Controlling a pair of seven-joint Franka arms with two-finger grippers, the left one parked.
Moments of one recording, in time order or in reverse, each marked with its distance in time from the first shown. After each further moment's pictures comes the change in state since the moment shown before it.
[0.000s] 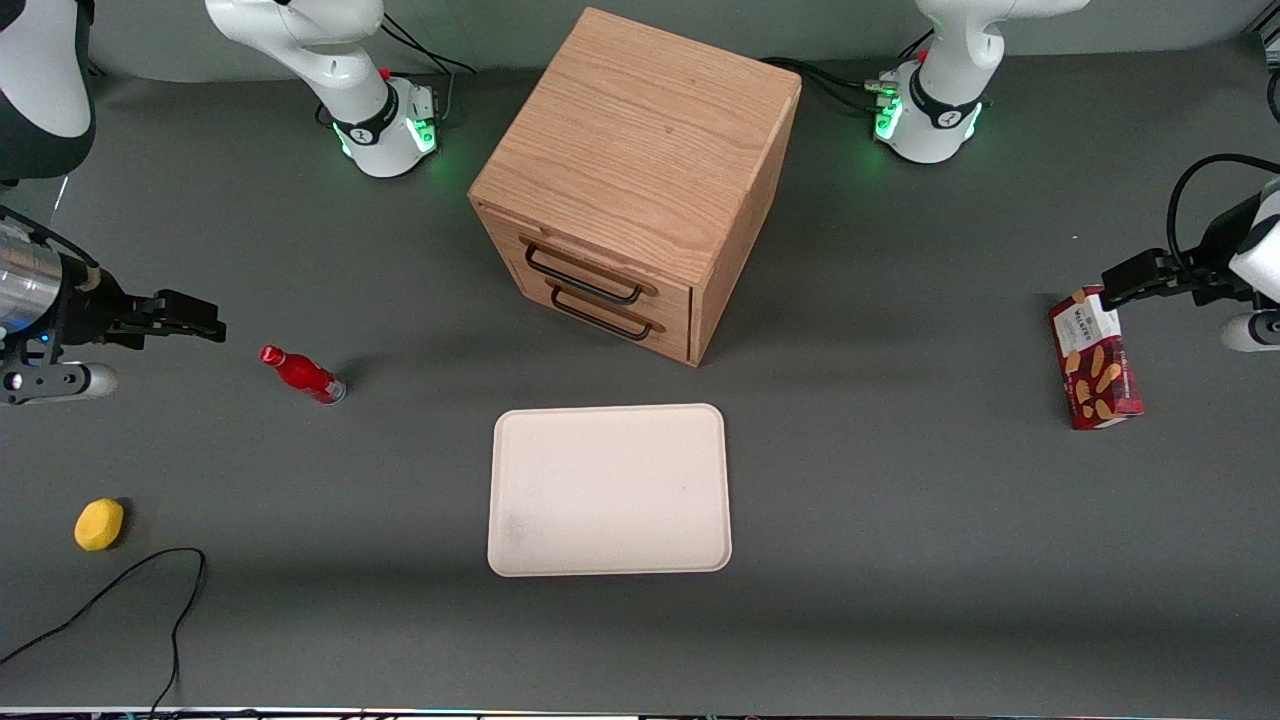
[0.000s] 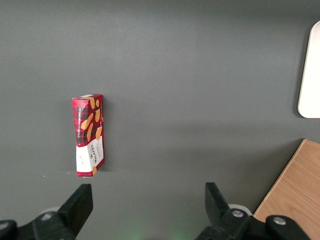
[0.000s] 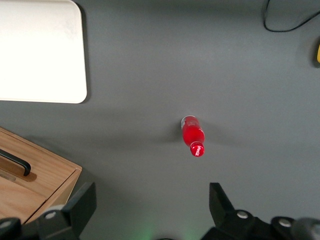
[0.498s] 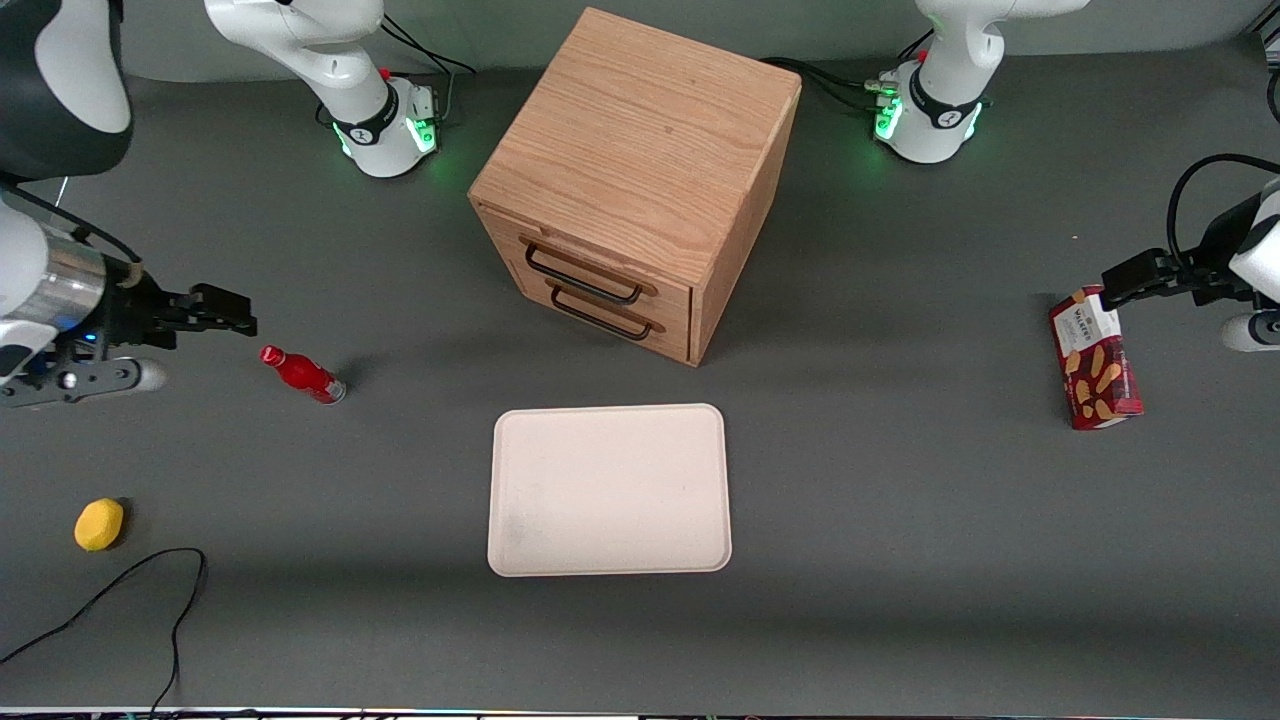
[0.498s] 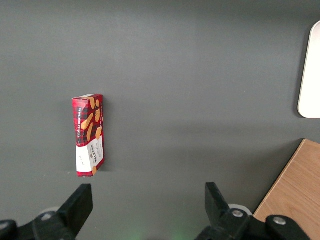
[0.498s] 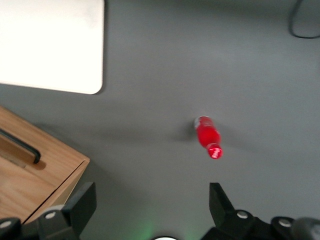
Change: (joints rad) arm 0.061 0.022 0.015 0.001 0.022 -0.004 -0.024
